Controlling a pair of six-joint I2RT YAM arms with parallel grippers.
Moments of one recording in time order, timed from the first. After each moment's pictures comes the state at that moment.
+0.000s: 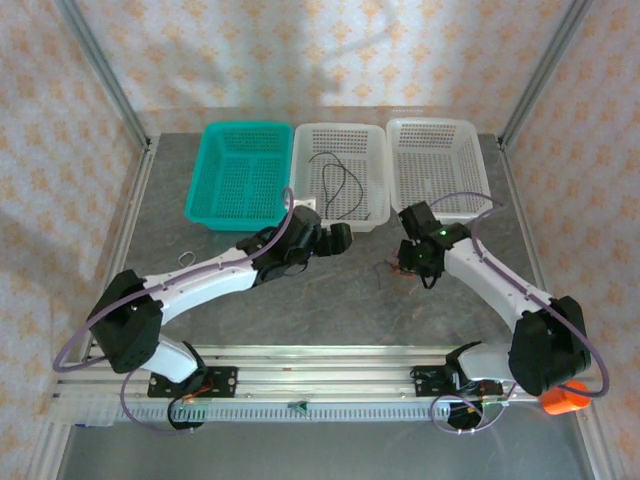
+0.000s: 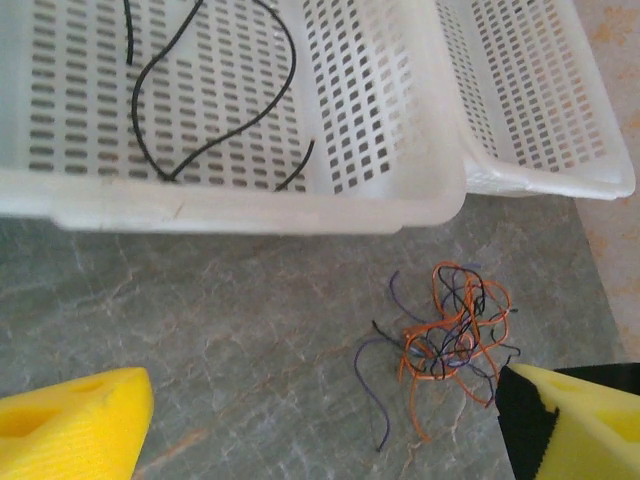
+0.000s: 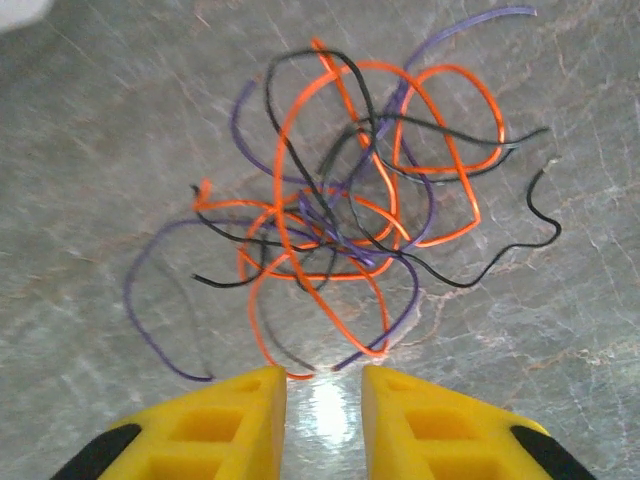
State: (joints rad) left arm -0.77 1.46 0.95 -0.11 -0.12 -0.82; right arm 0.41 1.30 0.89 -0.86 0.11 0.65
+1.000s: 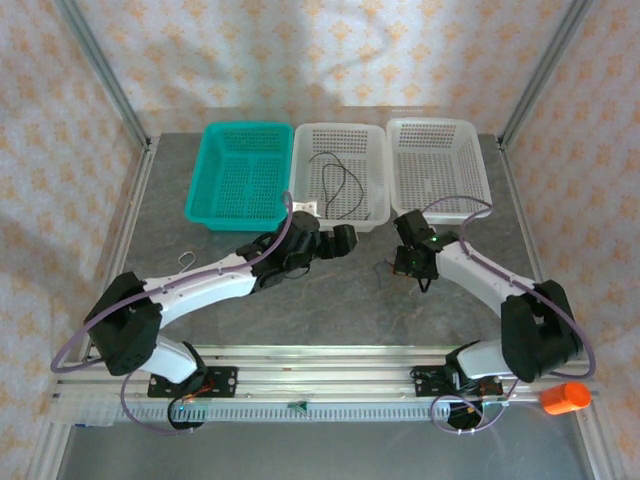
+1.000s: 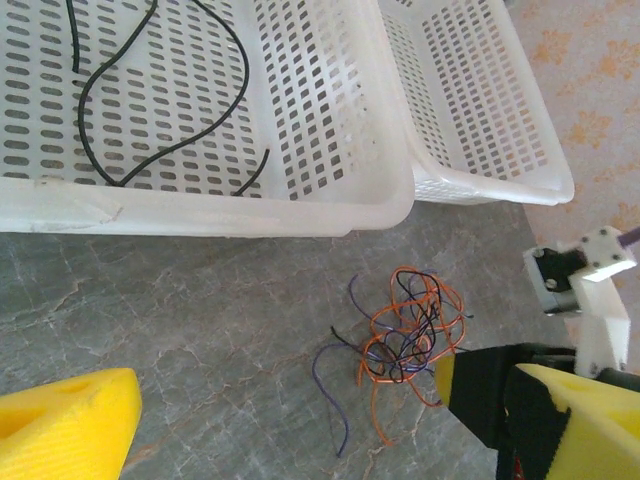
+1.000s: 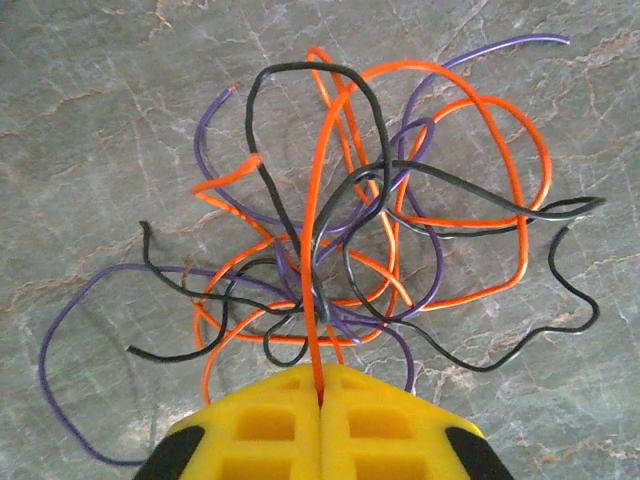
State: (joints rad) left arm -0.80 1.47 0.94 -0.01 -0.12 -0.83; right arm 0.41 1.36 0.81 -0.69 0.16 0.59
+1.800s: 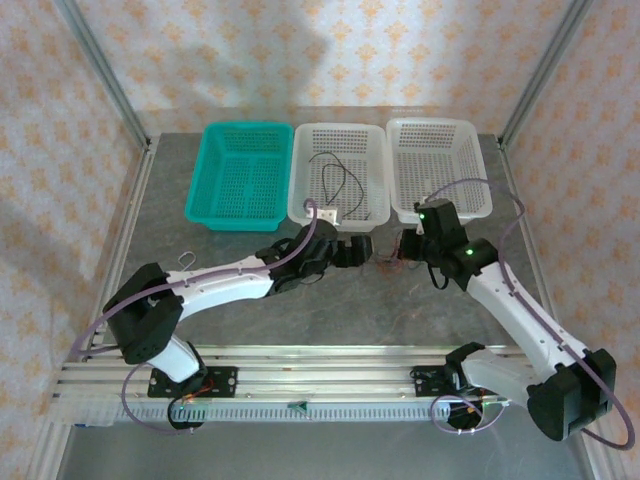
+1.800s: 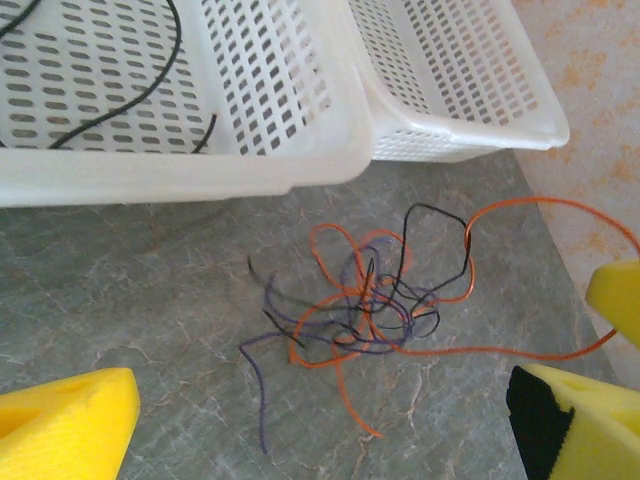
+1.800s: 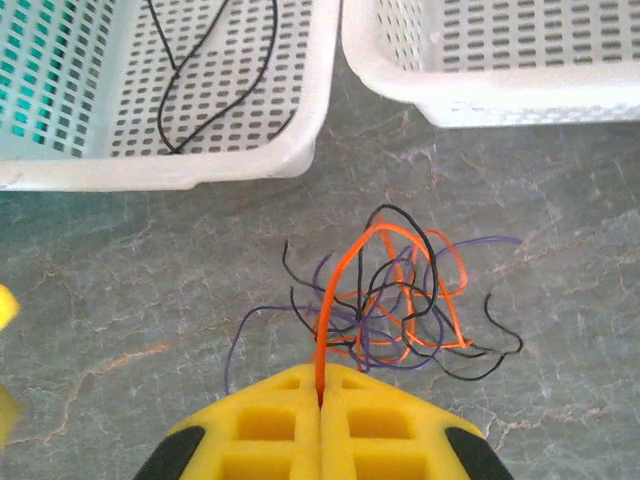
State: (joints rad) left arm -0.87 1.57 0.97 0.05 -0.13 -0.78; right arm 0.41 1.05 0.90 -0.68 0.03 0.42
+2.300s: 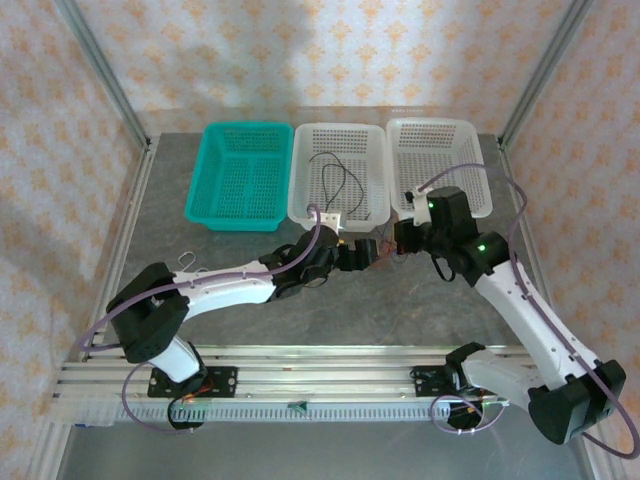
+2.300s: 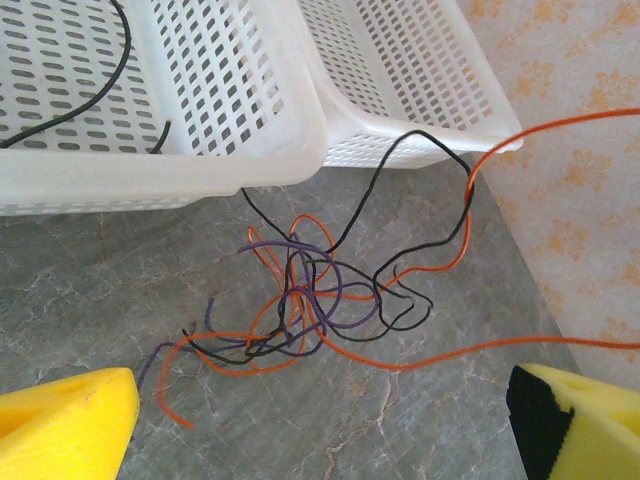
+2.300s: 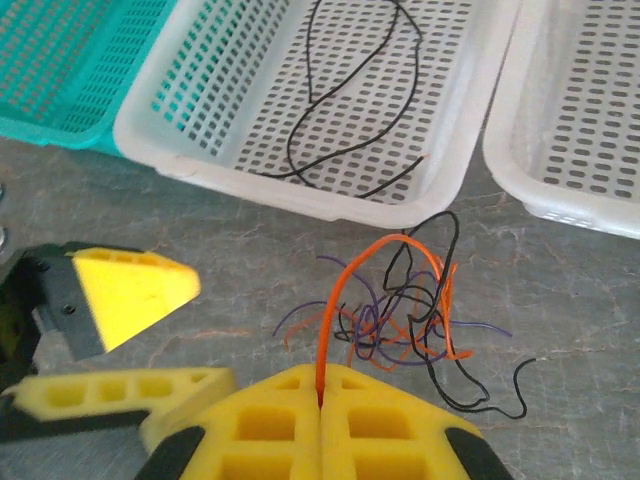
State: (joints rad) left arm -0.89 1.58 0.92 0.19 -0.13 -0.78; right arm 0.41 1.03 1.02 -0.72 -0.15 0.22
